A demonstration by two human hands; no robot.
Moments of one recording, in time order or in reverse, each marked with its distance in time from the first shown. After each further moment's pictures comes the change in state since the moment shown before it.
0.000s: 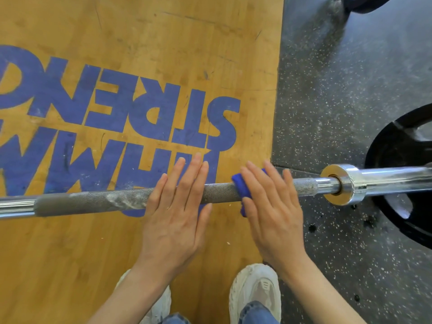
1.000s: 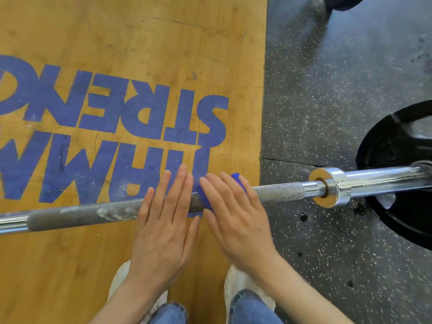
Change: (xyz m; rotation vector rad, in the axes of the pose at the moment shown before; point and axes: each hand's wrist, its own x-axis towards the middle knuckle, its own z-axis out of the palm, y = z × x) left_hand -0.031 0.008 -0.004 -0.066 -0.015 0.011; right_hand -0.018 -0.035 0.004 -0.020 -0.045 -0.094
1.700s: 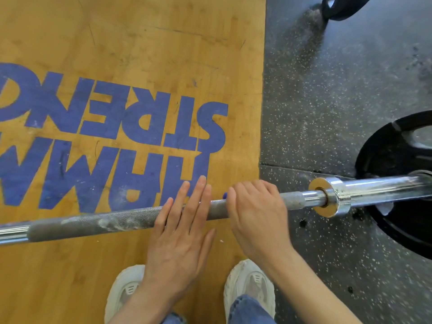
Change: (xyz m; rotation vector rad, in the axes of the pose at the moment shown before) left_hand -0.002 0.015 0.010 0.048 -0.048 0.067; right_hand 0.024 0.017 -0.016 -0.168 -0.019 0.184
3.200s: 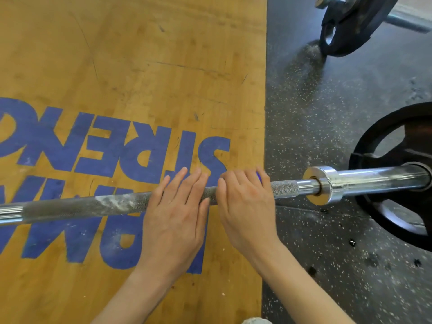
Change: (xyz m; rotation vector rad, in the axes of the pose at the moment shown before) left_hand 0.113 -0.041 -0.002 -0.087 0.114 -0.075; right_hand 0.095 0.004 0.031 0.062 0.067 0.097
